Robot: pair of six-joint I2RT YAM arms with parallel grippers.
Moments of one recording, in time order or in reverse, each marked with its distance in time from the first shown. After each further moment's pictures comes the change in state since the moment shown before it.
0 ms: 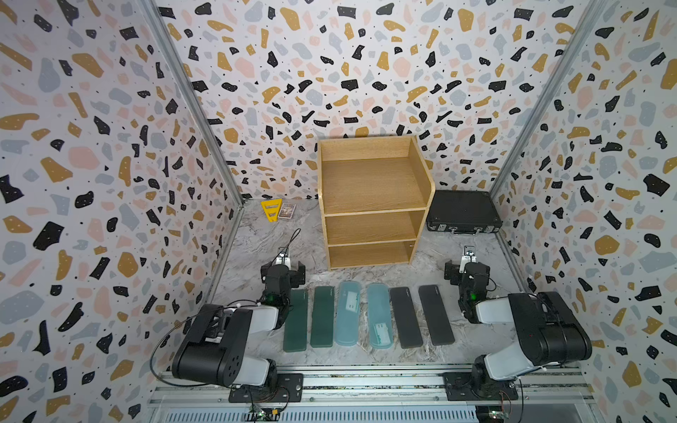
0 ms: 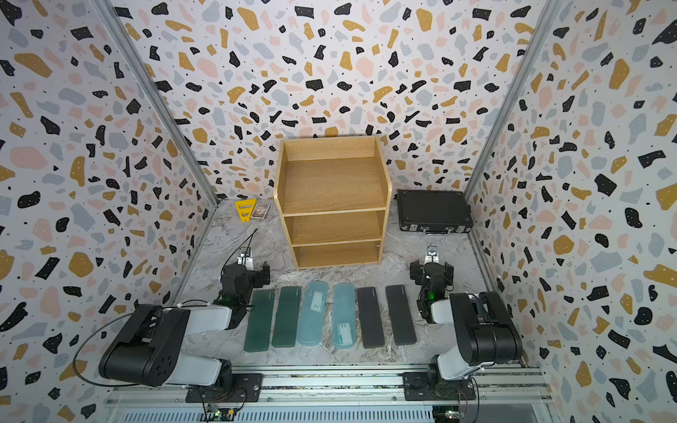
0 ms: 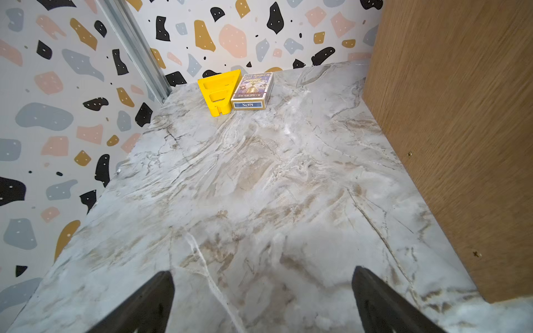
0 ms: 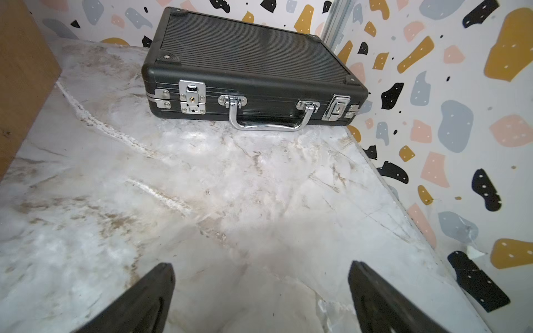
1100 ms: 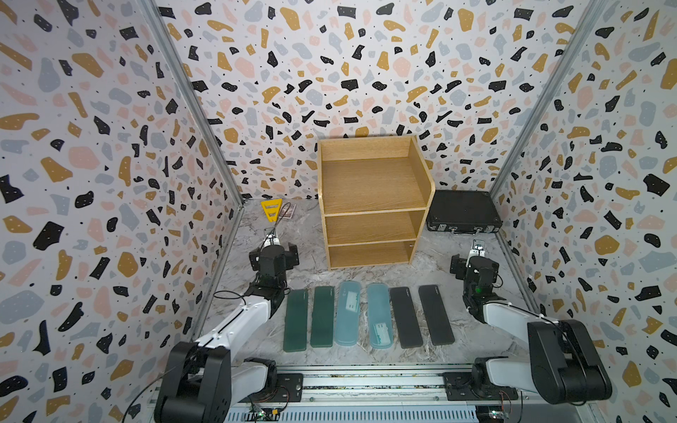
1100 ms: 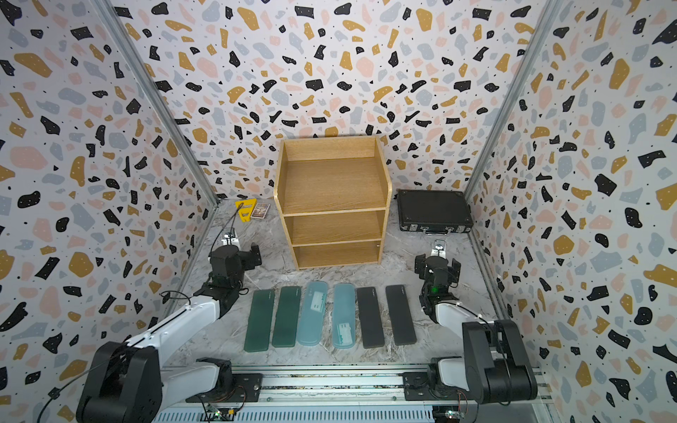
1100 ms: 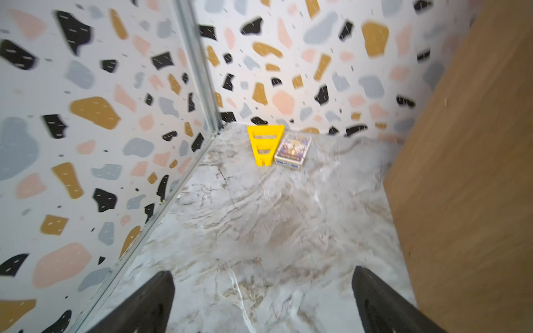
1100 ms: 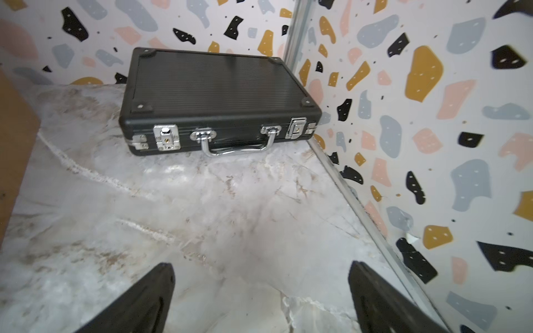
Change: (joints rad) left arm -0.001 -0.331 0.284 -0.554 -0.187 -0.229; right arm 0.014 -0.285 0.160 -0.466 0.130 0.111
